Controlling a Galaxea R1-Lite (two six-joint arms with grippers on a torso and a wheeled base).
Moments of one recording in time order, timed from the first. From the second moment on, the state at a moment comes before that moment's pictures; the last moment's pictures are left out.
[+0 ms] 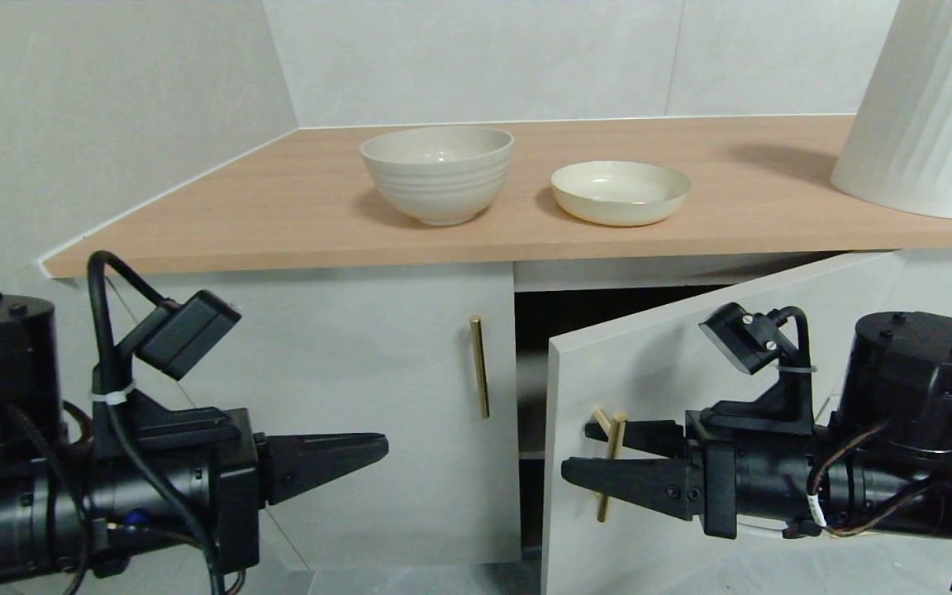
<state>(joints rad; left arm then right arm) -0.45 1.30 -0.59 -0.33 -0.55 -0.22 0.69 1.64 -0.54 -0.98 0.61 0.49</state>
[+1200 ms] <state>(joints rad) -0.64 1.98 -0.65 -1.26 -0.49 -0.39 0.71 1.62 -0.53 -0.99 0.61 0.48</state>
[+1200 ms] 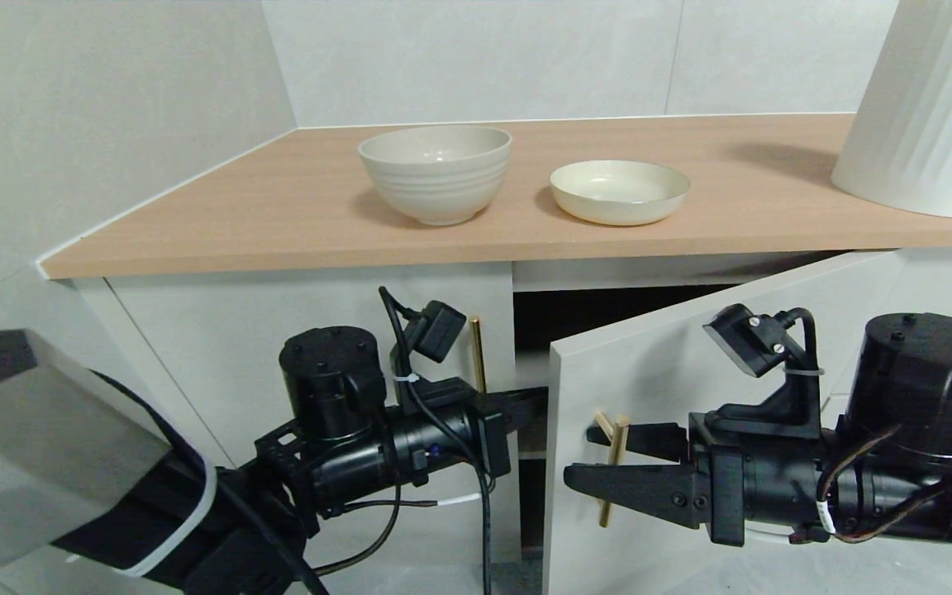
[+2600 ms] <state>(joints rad) -0.69 2.05 -0.73 -1.36 -0.46 -0.36 0.70 1.22 -0.48 -0.31 0.27 0.20</state>
